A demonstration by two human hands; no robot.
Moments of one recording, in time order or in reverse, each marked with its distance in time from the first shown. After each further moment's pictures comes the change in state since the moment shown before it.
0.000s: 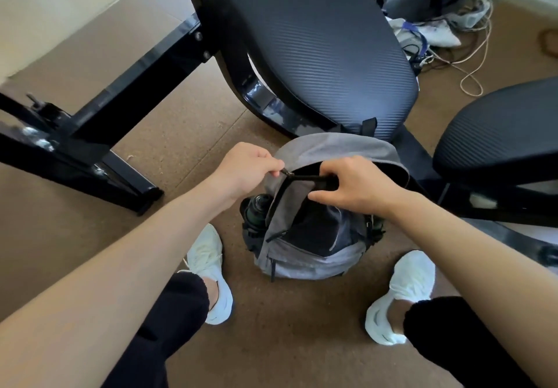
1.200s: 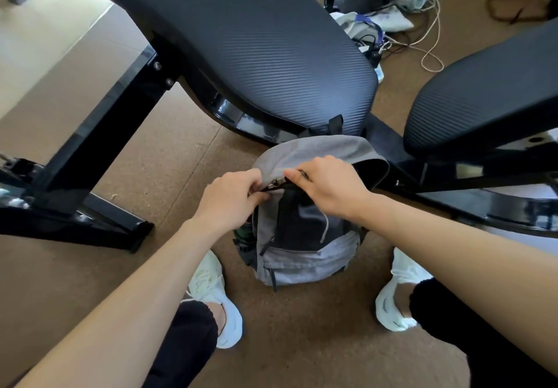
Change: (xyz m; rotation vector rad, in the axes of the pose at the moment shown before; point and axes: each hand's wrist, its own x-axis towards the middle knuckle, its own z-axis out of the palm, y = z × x) left_hand 0.014 -0.026 0.019 0.737 0.018 0.398; right_hand -0.008 -0.017 0.005 0.047 0.164 0.169
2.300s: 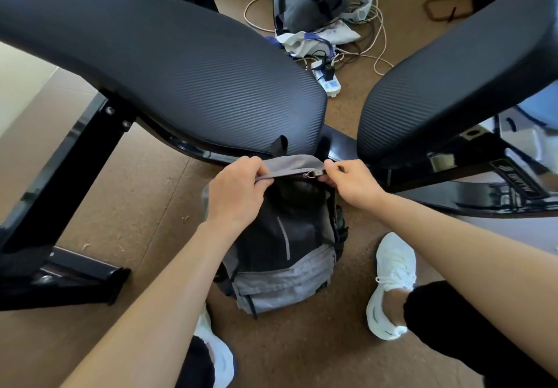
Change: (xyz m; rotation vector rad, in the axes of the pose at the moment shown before) left_hand 0.055 0.097 0.007 -0.017 0.299 0.092; right_hand -0.016 0.122 -0.012 0.683 0.186 0.513
